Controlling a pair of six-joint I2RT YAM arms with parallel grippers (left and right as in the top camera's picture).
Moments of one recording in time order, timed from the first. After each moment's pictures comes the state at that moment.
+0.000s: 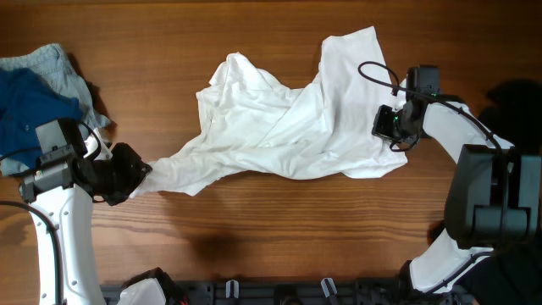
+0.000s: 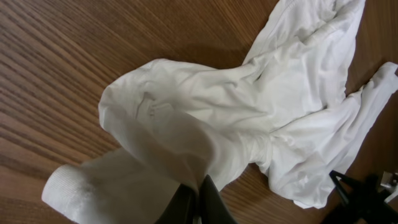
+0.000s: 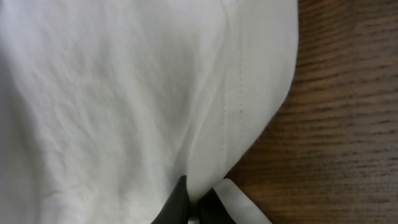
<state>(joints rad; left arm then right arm) 0.39 1.23 0.94 -1.03 0.43 -0.43 -0.06 1.89 1.12 -0.57 -0.18 0.25</state>
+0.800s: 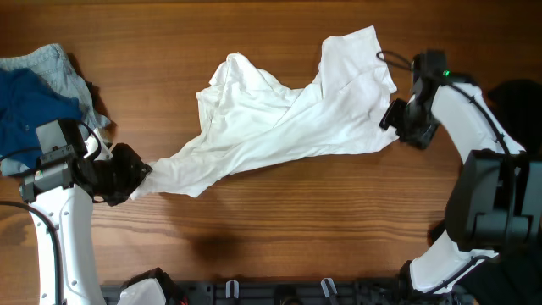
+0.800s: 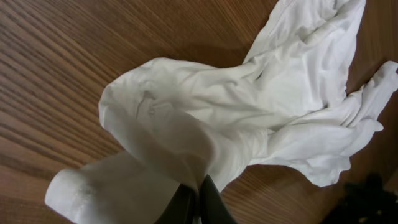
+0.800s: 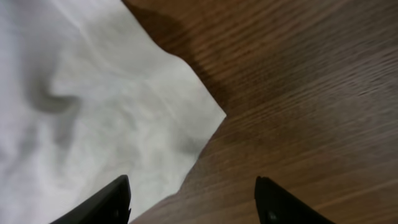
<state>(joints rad) 0.39 1.23 0.94 -1.03 0.43 -0.43 -0.06 1.87 1.27 -0.90 -0.02 0.48</state>
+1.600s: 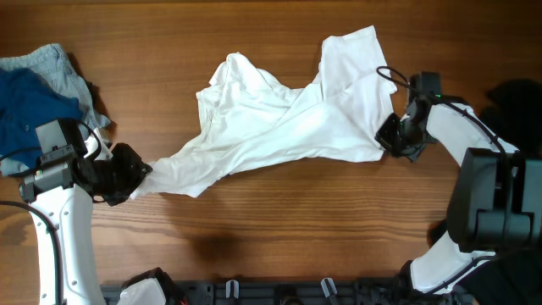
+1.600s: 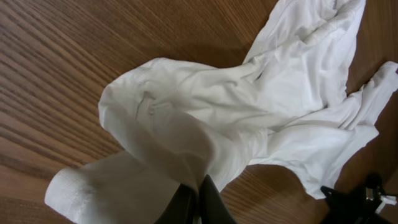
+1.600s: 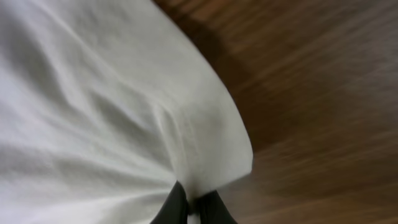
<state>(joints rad) 0.39 1.23 0.94 -1.03 0.43 -0.43 -0.10 1.86 1.11 -0.78 -0.15 0.57</state>
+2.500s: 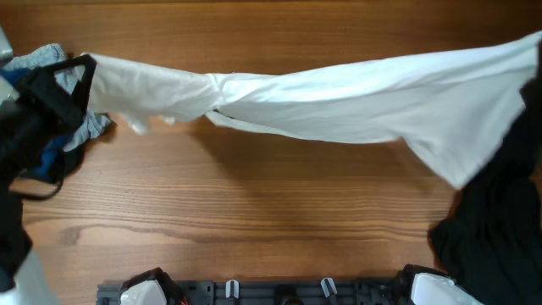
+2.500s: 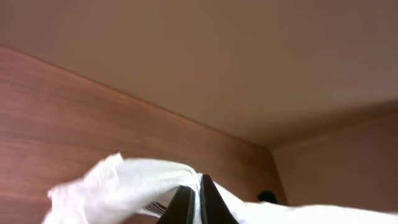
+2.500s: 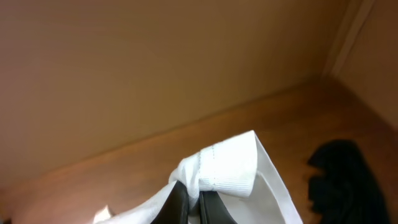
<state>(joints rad) 0.39 1.15 1.84 -1.10 0.70 -0.43 -0.22 1.29 2.24 -1.32 -0.11 0.23</state>
